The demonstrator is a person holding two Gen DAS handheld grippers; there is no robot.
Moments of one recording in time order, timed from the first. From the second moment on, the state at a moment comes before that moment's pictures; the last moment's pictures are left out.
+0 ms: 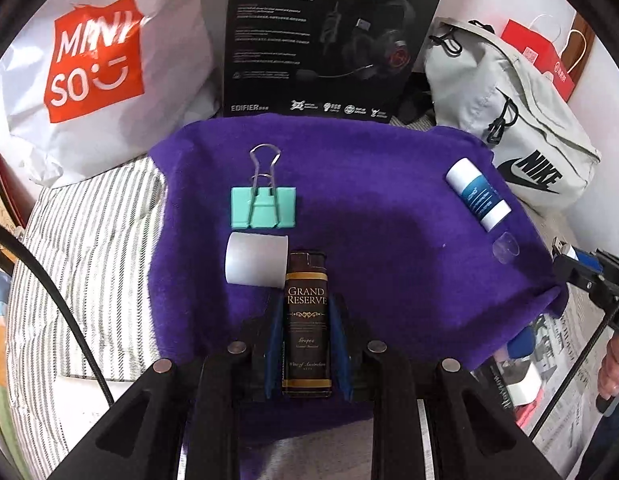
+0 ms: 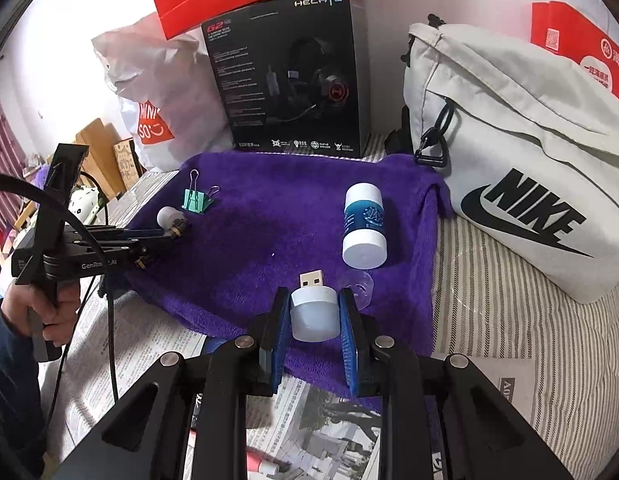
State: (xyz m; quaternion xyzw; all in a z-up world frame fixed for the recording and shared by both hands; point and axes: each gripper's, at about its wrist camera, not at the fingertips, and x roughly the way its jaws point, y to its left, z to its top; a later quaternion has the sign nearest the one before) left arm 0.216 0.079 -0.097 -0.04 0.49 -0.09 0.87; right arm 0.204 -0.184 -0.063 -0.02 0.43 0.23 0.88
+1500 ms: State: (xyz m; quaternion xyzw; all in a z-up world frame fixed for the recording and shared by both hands) left arm 0.181 0.075 -0.066 0.00 0.47 -0.07 0.88; right arm 0.244 -0.174 -0.110 -0.04 0.52 0.23 0.82
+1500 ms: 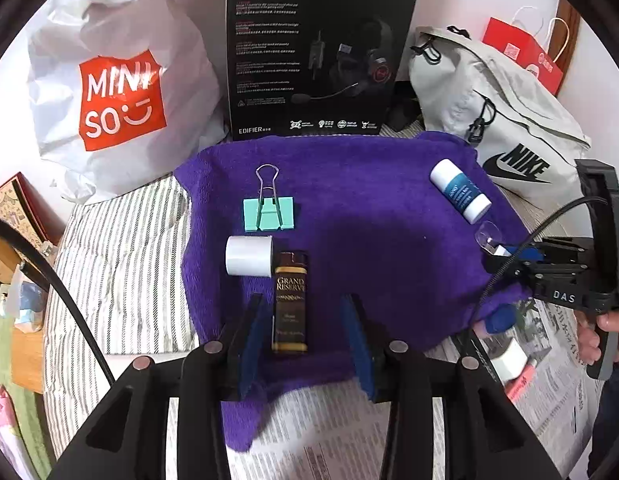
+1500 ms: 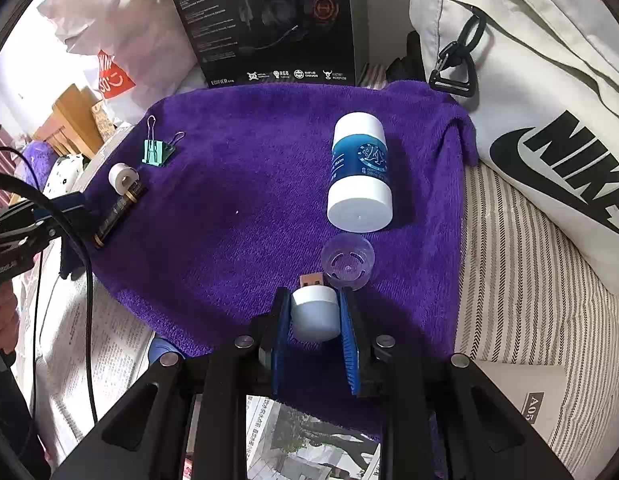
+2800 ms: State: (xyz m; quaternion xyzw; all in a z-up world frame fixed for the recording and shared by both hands) left arm 0.126 -0.054 -0.101 0.01 0.51 -0.12 0.85; right arm 0.108 -0.278 -0.059 0.04 0.45 0.15 0.88
